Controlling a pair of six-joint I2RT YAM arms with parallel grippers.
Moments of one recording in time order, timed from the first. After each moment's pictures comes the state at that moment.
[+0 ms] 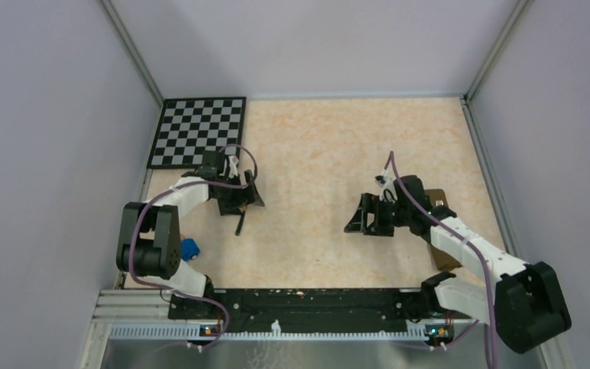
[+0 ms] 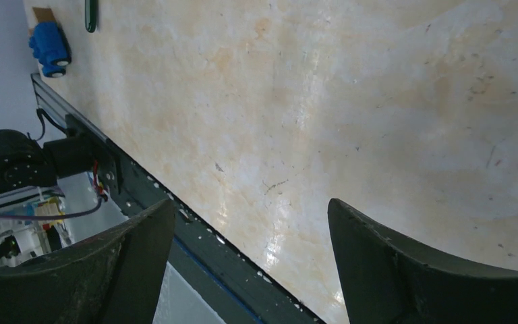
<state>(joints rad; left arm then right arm) -0.11 1.58 0.89 -0.45 0.34 -0.36 0.38 1.04 0.53 -0.32 -0.54 0.55</state>
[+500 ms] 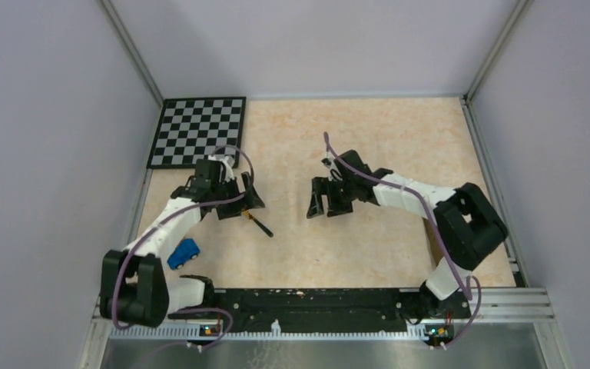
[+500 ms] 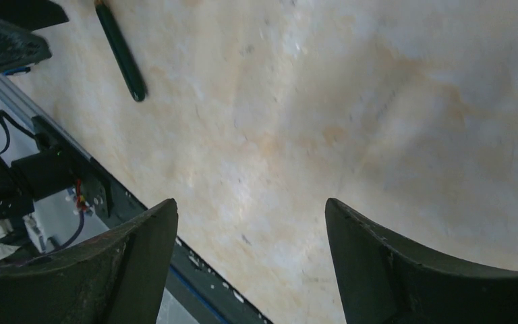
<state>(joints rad) -0.17 1.28 0.72 -0.43 0.39 -0.47 0.64 1.60 0.94 -0.28 -0.41 0.55</state>
